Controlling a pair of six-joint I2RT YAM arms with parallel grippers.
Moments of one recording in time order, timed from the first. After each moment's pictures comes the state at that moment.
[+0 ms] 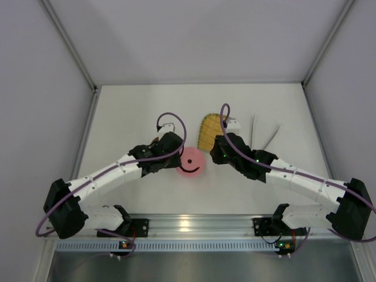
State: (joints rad) left arm -0.86 1.27 0.97 -0.61 -0.33 -0.79; right arm 0.93 1.18 0.89 -0.34 0.37 0.65
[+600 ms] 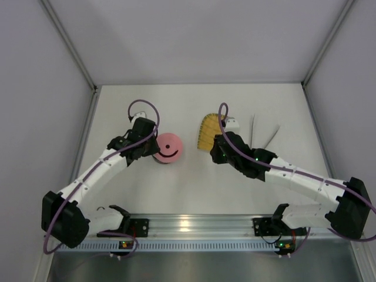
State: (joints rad) left arm -0.51 1.21 0.97 -0.64 -0.26 -0.69; right arm 0.93 1.19 0.92 -0.37 0.37 0.64
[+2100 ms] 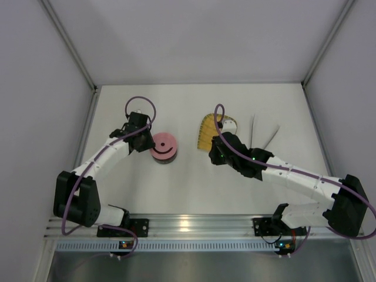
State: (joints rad) left arm -0.30 1.39 0.97 -0.53 -0.13 -0.60; right arm 0.93 1.23 0.92 -0.37 0.34 0.63
